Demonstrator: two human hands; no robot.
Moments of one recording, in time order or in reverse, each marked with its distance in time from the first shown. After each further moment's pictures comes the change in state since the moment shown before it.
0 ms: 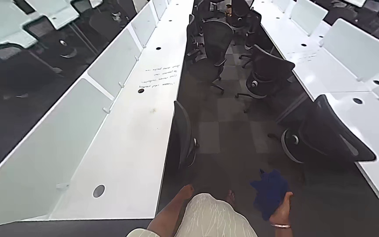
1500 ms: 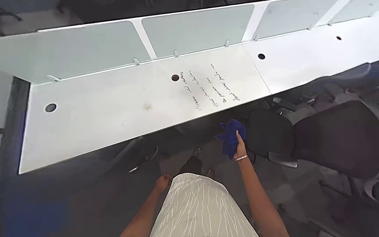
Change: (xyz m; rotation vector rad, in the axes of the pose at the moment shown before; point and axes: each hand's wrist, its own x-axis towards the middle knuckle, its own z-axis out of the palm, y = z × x) left_hand 0.320 0.359 -0.429 -1.542 0.582 -0.667; right_hand 0.724 0.047 0.891 -0.673 -1.306 0.642
